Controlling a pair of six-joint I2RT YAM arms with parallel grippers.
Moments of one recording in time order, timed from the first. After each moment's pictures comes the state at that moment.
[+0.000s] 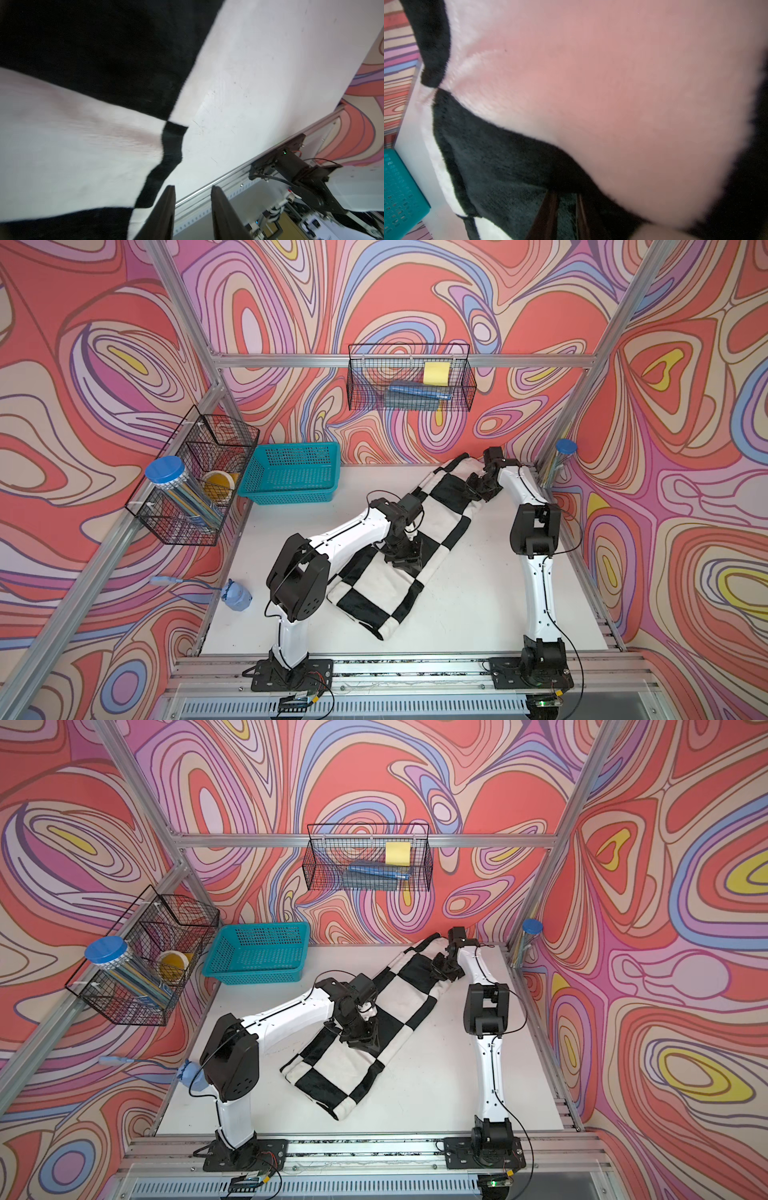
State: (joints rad) left arm -0.69 1.90 1.58 -1.09 0.36 -0.60; right arm -0.01 2.57 2.33 -0.98 -0.33 0.58
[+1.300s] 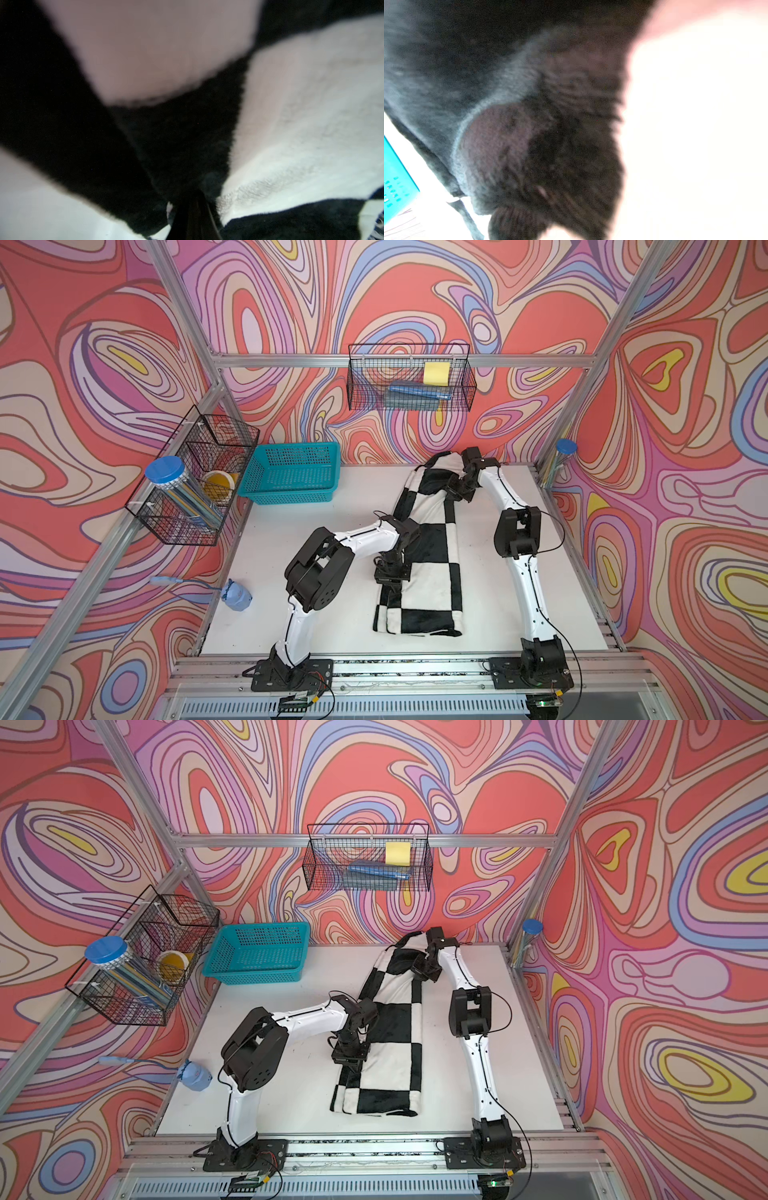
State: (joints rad) left arm -0.77 2.08 1.47 -1.09 0.32 -0.58; right arm 0.11 2.70 2.54 -1.08 -0.33 0.59
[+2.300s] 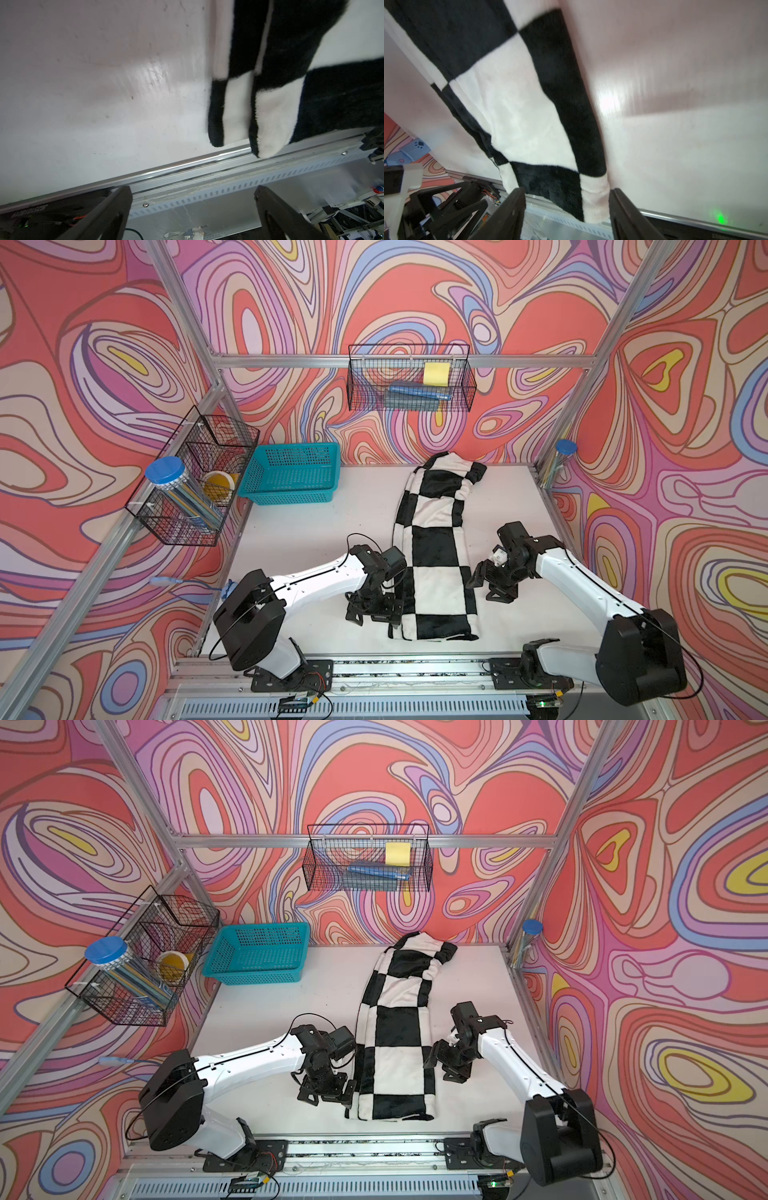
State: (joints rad) left arm -0.91 1.53 1.01 -1.09 0.31 -0.75; right arm 0.18 1.21 0.77 -1.05 -0.46 0.58
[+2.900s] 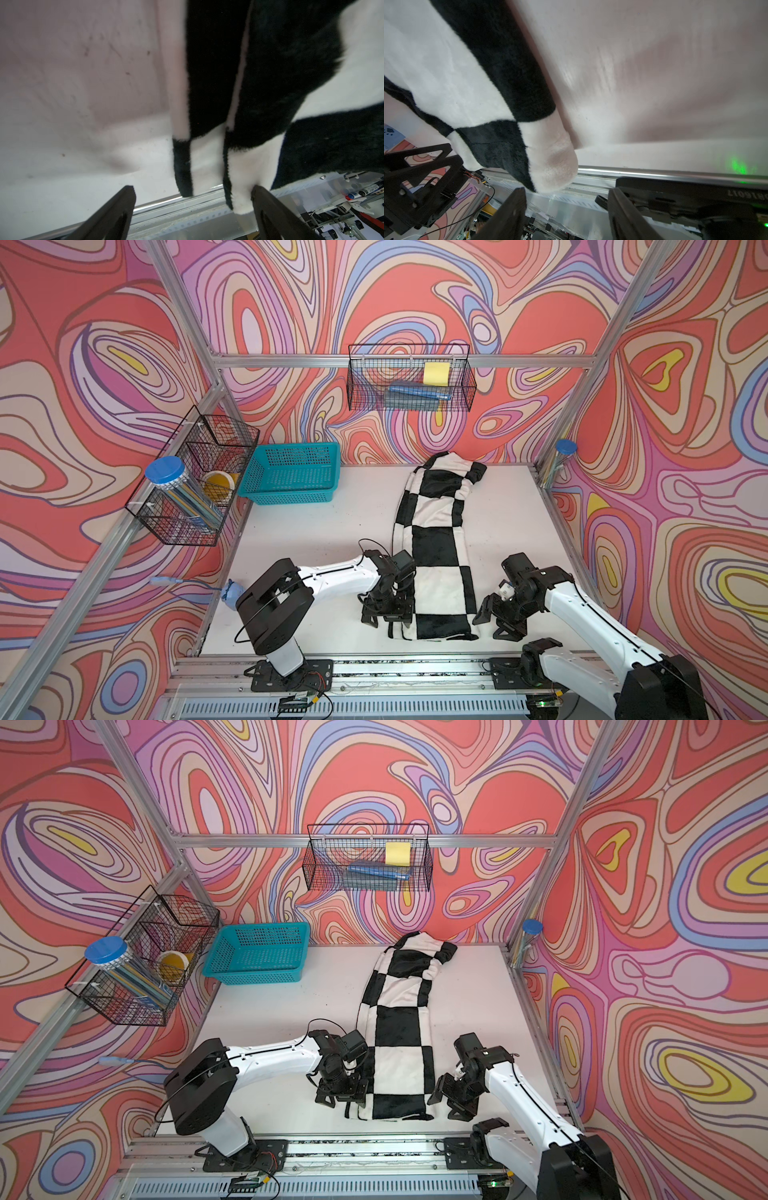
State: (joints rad) left arm -0.92 1.68 1.01 -0.89 0.36 -0.82; right arm 0.22 1.02 0.56 -1.14 -0.49 0.65
